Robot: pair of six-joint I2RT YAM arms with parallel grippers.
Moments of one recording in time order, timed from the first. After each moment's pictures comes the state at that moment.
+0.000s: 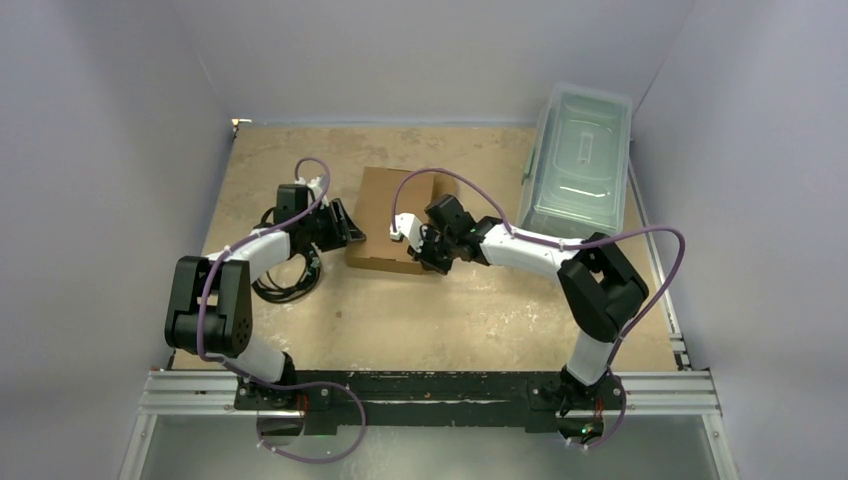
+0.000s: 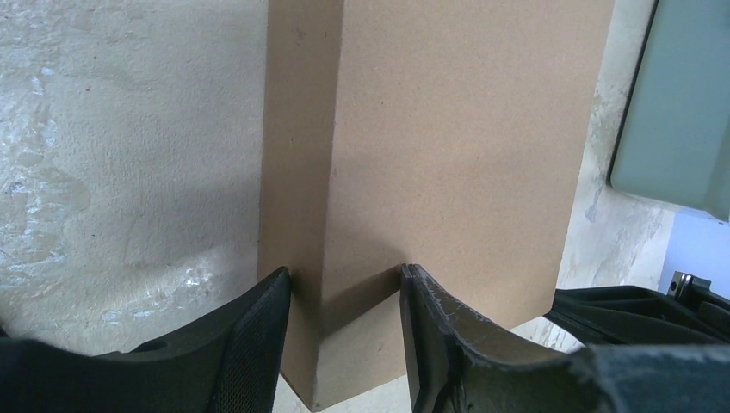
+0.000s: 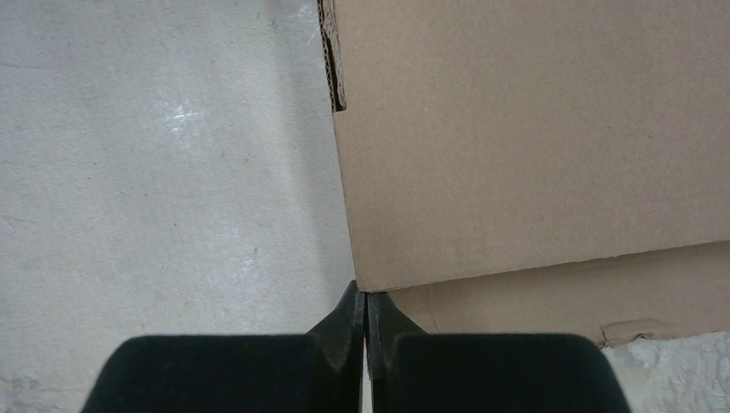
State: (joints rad) left arm -0.09 1.55 0.79 -0.06 0.47 -0.49; right arm 0.77 1.77 1.14 -0.30 -0.28 -0.46
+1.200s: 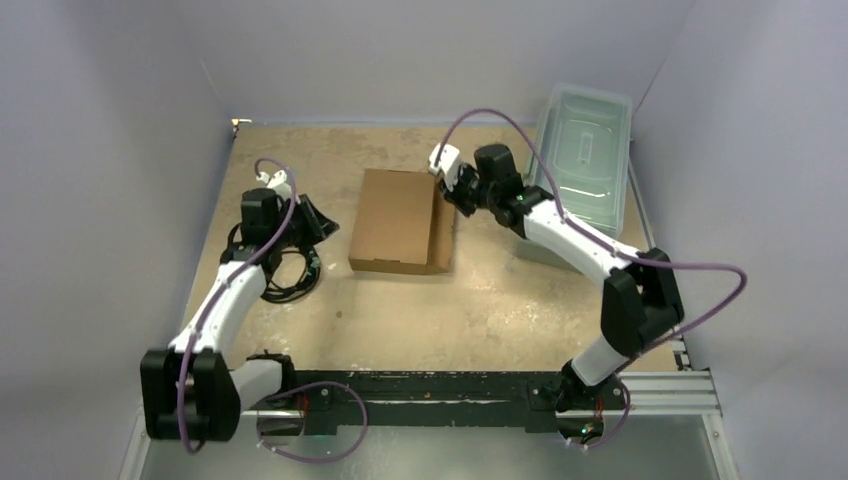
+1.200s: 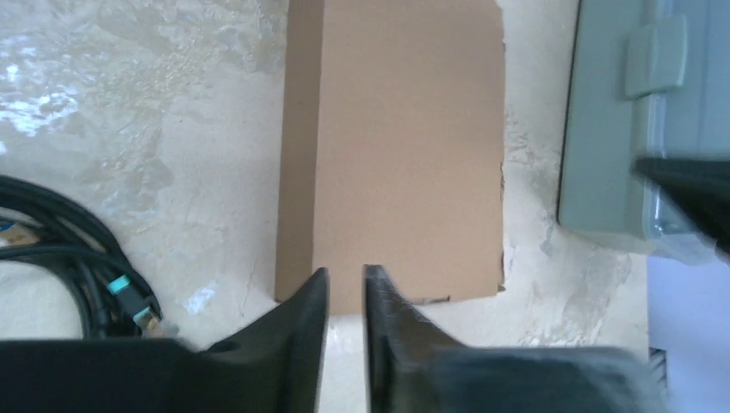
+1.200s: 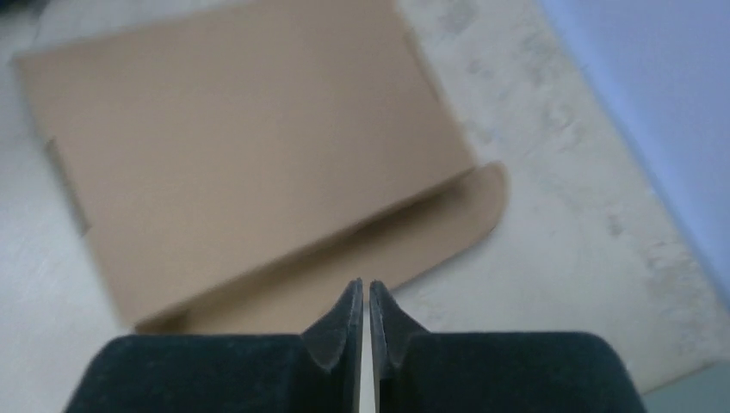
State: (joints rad) left arm -0.02 1.21 0.75 -0.15 0.40 -0.49; right arm 0.55 1.56 1.16 -0.19 -0.28 -0.48
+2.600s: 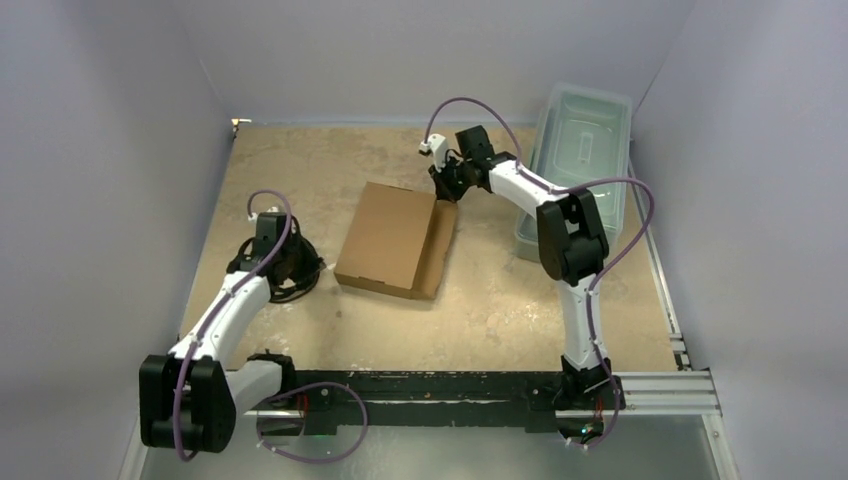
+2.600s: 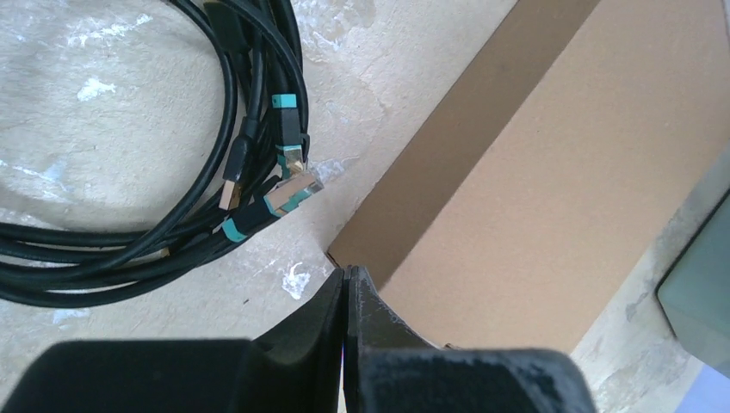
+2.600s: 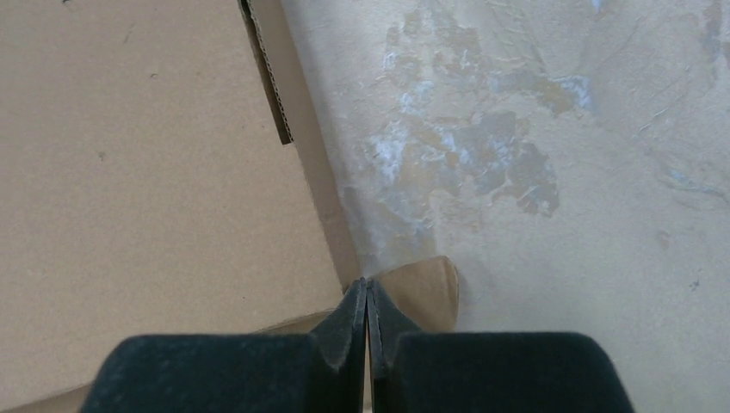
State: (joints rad) left arm -0.08 1.12 0.64 -0.44 0.06 -0.74; right arm 0.43 2.21 1.76 -0.40 -0.42 -0.42
